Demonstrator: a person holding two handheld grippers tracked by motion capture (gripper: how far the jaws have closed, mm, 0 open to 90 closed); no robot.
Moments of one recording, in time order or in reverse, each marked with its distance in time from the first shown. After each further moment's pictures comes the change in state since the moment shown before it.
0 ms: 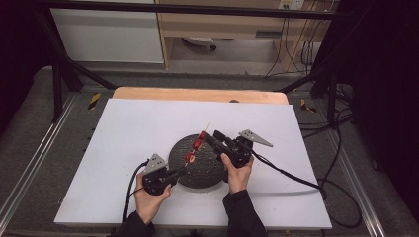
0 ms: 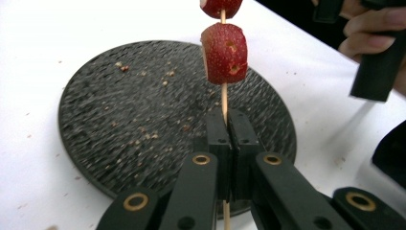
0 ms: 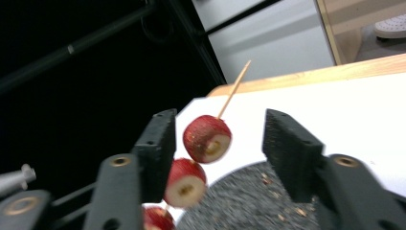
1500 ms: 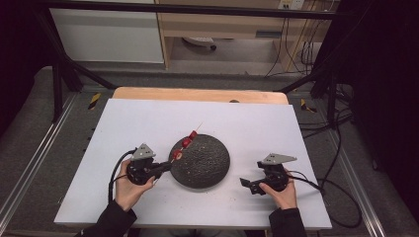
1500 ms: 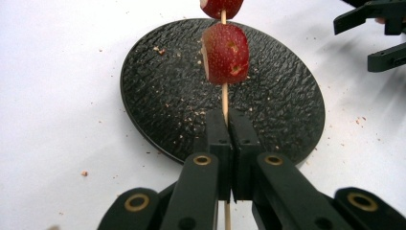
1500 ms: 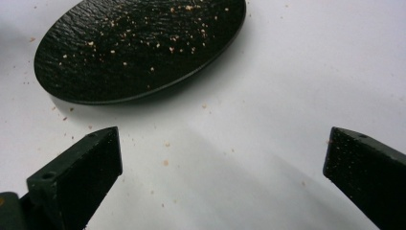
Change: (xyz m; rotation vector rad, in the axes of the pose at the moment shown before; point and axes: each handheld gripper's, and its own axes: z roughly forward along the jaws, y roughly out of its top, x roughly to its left) left arm 0.033 0.030 -0.025 0.166 -0.002 0.089; right arm -0.071 -0.030 -0.099 0.525 -0.119 -0.326
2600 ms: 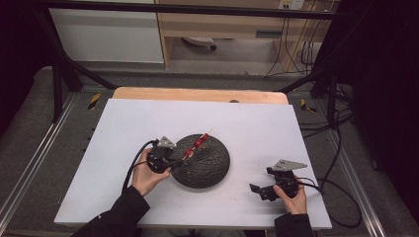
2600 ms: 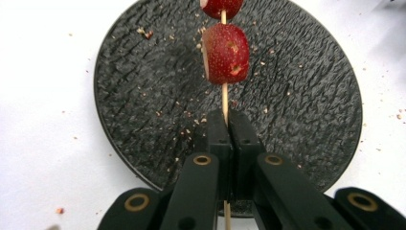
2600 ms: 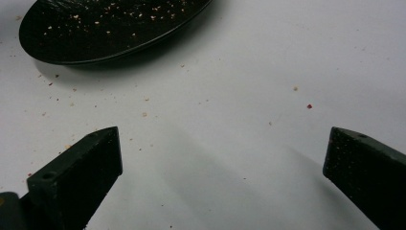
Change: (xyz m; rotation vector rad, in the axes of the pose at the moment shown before) left arm -0.002 0.026 0.054 0.204 0.018 0.021; right arm -0.012 -0.025 -0.017 0.012 -0.018 0.021
